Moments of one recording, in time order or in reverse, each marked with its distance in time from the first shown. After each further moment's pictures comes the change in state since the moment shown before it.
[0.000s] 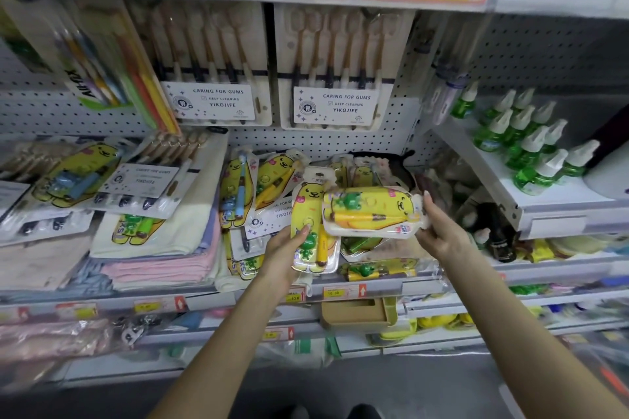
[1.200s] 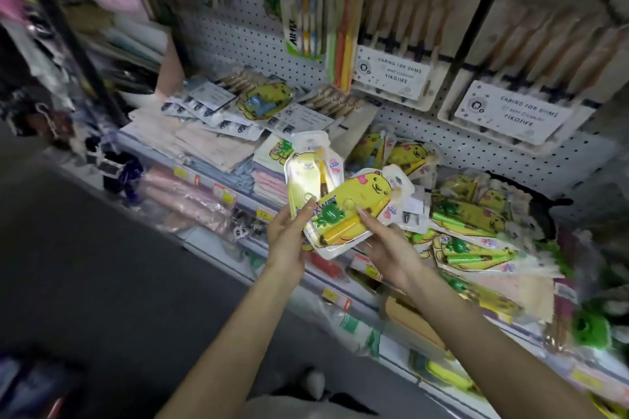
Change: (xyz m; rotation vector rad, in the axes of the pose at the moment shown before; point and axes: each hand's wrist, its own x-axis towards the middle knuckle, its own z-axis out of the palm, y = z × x) left_hand -0.130 0.013 -0.079 -0.350 0.565 0.406; right_hand -0.117 0.140 0.132 -0.359 -0.810 0.267
